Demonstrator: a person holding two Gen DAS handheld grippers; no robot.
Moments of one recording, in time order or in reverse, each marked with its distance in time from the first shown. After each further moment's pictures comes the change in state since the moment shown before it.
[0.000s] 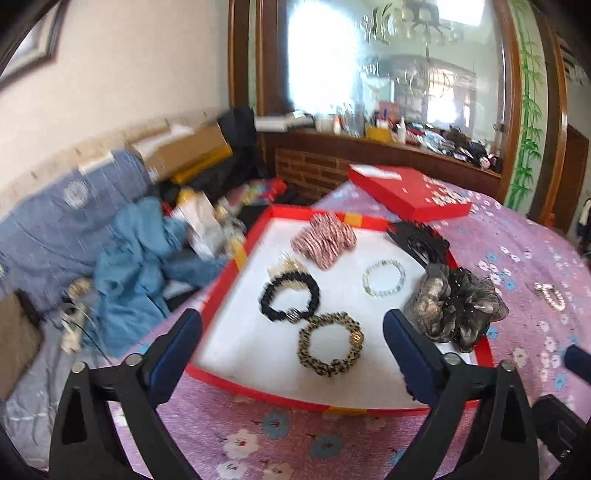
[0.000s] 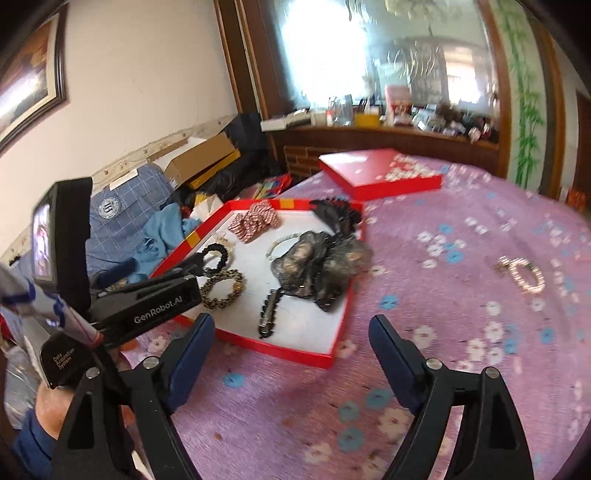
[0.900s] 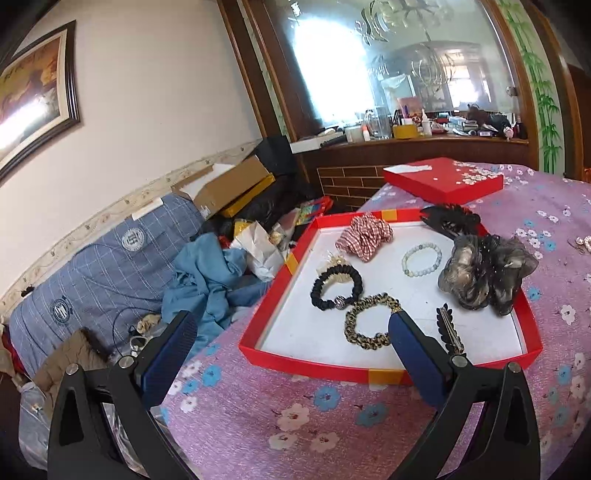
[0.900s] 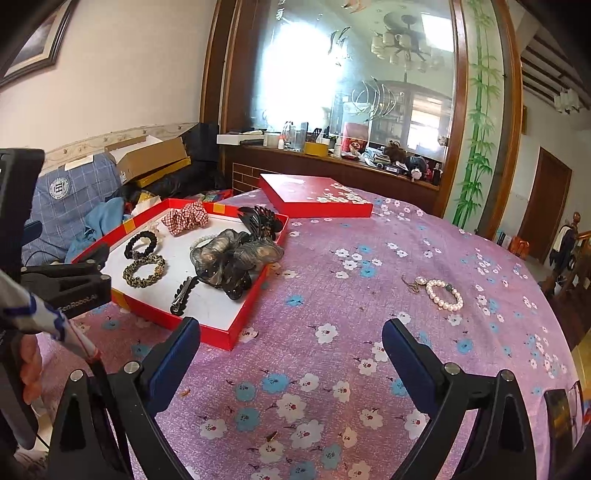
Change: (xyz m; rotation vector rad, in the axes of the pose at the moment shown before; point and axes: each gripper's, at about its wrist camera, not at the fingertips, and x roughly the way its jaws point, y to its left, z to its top) left arm -0.026 -0.018 -0.020 0.146 -0.047 0.231; right arm -0.020 -0.020 -0.025 -0.123 -0.087 -0.272
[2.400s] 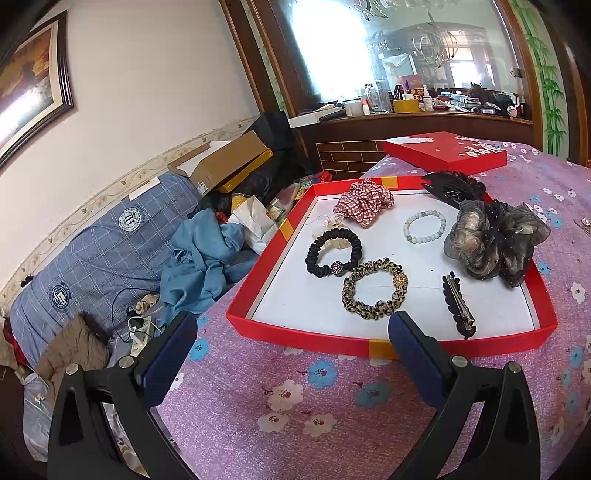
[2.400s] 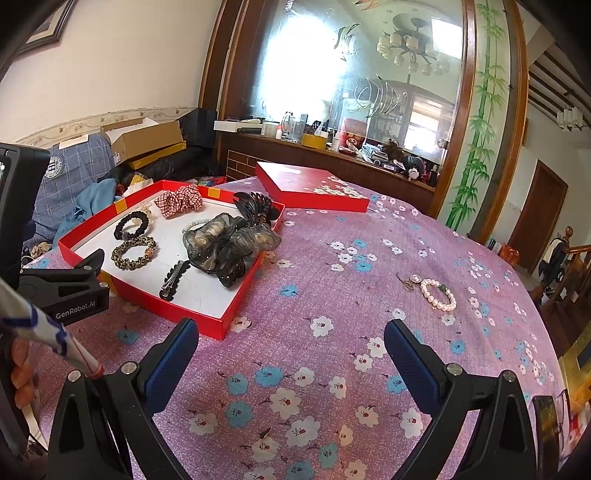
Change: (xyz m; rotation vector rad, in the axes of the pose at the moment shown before) left arm 0.014 -0.004 -0.013 0.009 0.080 0.005; right arm 0.006 0.009 -0.005 -0.051 0.032 -0.051
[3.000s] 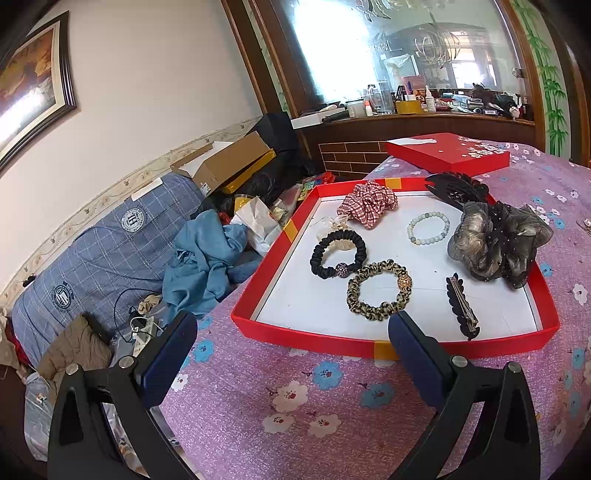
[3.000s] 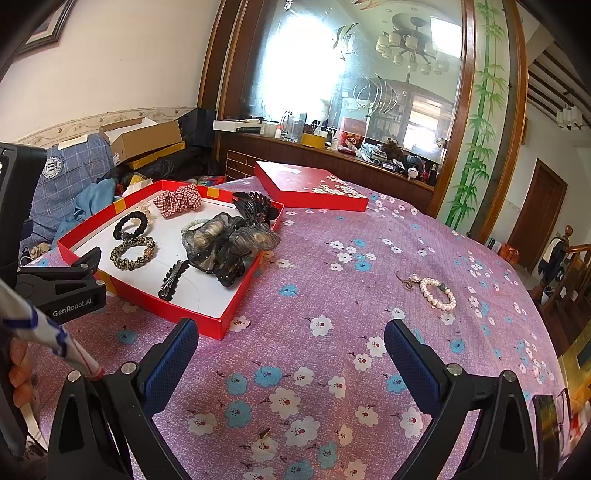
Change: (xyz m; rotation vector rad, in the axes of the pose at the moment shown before) left arm 0.001 0.002 -0.001 -0.003 -0.002 0.008; right arm 0.001 0.000 0.001 -0.001 0.001 0.001
